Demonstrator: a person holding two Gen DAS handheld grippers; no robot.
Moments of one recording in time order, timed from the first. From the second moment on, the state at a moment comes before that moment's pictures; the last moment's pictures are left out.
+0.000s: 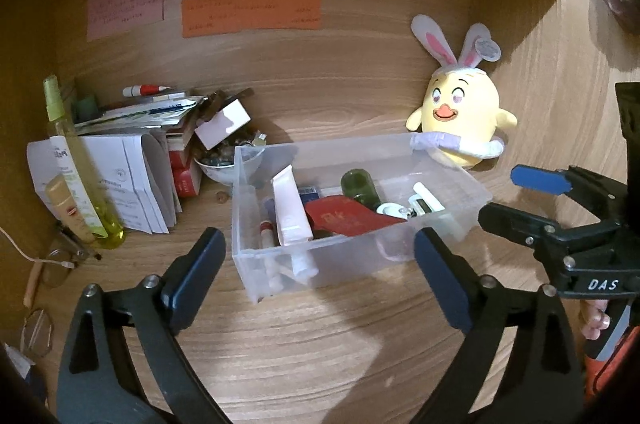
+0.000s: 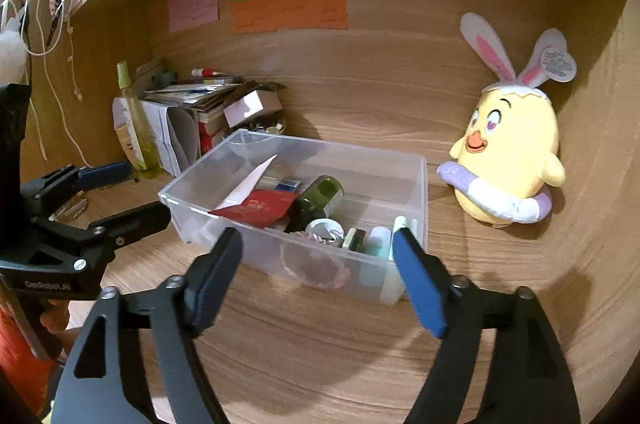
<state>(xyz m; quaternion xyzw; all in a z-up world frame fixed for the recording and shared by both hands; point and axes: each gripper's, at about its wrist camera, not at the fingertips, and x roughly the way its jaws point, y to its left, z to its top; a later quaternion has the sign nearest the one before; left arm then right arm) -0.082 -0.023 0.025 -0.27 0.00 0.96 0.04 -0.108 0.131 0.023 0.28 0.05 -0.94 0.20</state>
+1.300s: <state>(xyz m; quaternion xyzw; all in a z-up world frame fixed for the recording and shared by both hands) -0.071 -0.018 0.007 -0.29 -0.02 0.96 0.06 -0.089 0.142 0.010 0.28 0.03 -0.94 0.19</state>
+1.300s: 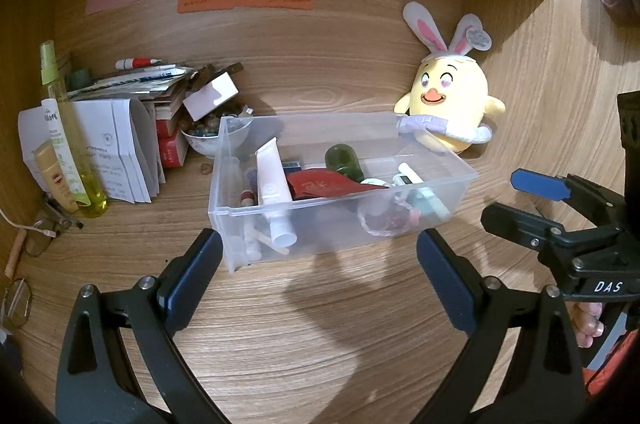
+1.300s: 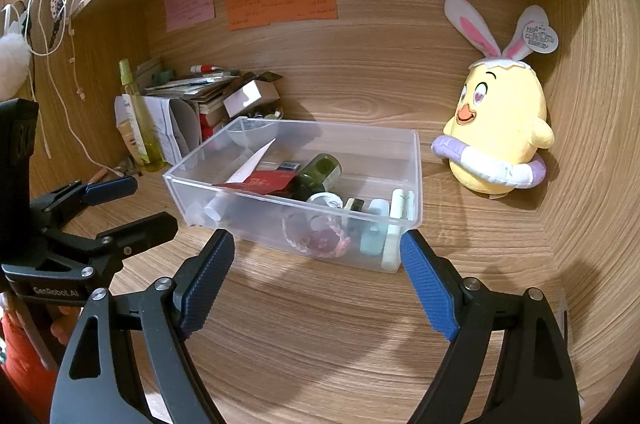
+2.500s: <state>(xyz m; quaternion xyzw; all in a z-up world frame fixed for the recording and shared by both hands) -0.069 -0.010 0.006 -0.29 -0.02 0.95 0.07 -0.087 0.145 0.008 0.28 0.03 -0.94 0.19</state>
